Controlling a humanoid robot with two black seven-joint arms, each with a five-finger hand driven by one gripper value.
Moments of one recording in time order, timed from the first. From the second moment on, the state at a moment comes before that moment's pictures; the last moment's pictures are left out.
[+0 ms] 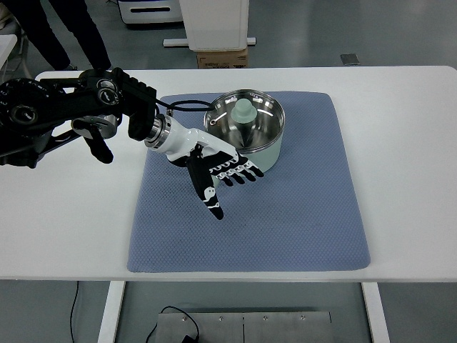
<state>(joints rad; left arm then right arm) -1.45 0.41 0.12 -1.19 0.36 -0.61 0.26 0.01 0.00 0.70 0.16 0.10 -0.09 -0.05</state>
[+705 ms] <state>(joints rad) -1.46 0.53 0.17 -1.16 0.43 -0.61 0.28 0.01 0.00 0.70 0.16 0.10 -0.09 -0.05</state>
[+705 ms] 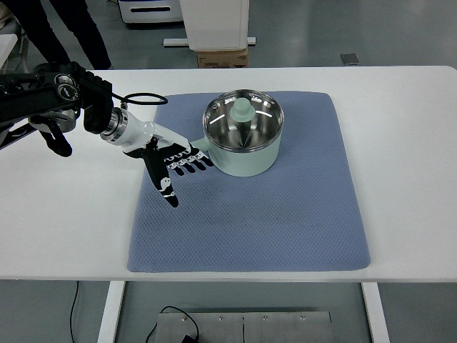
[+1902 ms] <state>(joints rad) -1.50 0.64 0.05 -0.87 0.14 -0.61 0.26 0.01 0.00 0.70 0.16 0.10 -0.09 -0.05</state>
